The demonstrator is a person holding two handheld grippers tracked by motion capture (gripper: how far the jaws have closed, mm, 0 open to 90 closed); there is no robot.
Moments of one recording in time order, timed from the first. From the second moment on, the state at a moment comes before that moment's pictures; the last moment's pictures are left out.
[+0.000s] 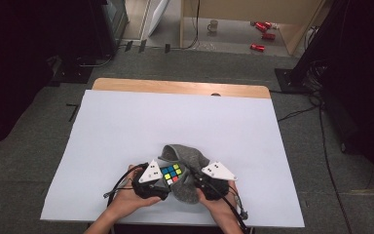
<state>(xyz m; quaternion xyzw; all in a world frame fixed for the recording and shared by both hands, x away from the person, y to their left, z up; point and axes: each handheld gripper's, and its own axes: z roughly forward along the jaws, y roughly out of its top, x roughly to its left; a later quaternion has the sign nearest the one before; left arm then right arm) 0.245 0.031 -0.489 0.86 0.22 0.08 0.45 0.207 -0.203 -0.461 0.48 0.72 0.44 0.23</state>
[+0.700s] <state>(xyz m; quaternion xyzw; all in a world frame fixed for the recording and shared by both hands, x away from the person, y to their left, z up) 0.252 0.042 -0.487 0.85 0.23 0.09 0.46 0.225 -0.253 -0.469 0.54 0.69 0.41 0.26</state>
